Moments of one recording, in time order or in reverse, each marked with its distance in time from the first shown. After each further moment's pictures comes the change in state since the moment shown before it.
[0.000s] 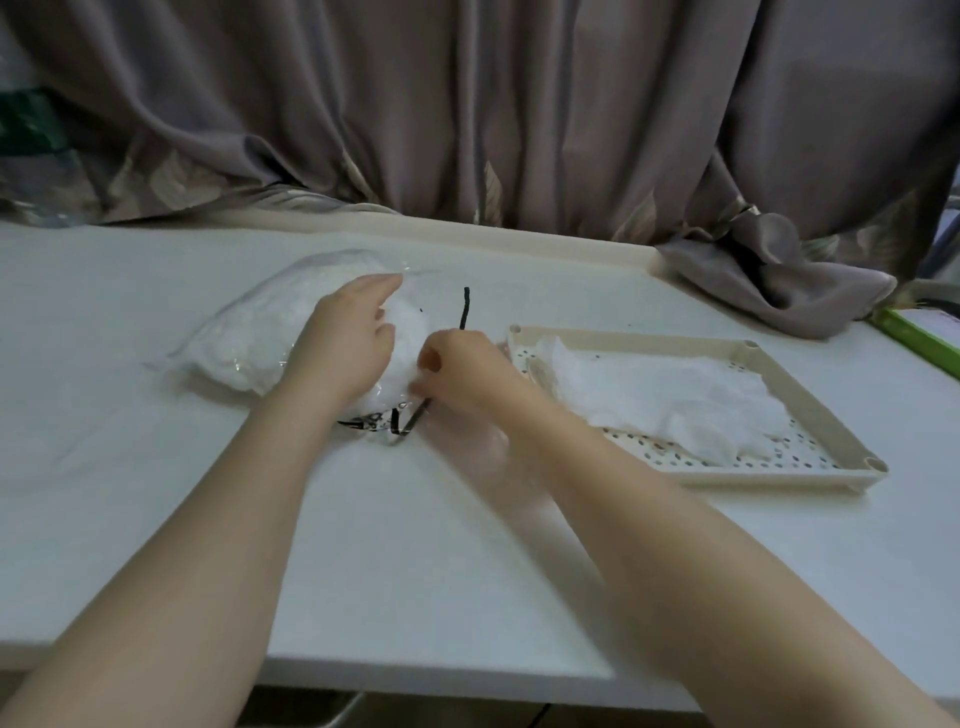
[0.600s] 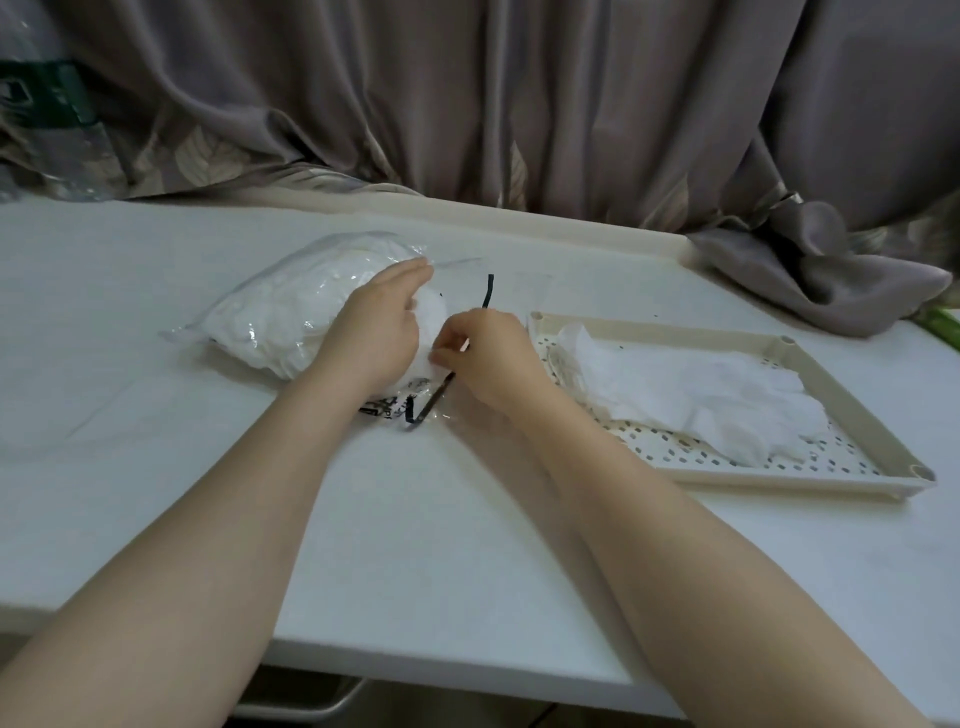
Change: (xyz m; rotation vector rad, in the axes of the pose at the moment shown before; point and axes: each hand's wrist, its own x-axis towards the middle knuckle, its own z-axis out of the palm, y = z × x) left_hand 0.000 -0.002 0.016 -0.087 -0.009 -0.014; right_hand 0.001 0.008 0.012 0.178 0.201 -0.058
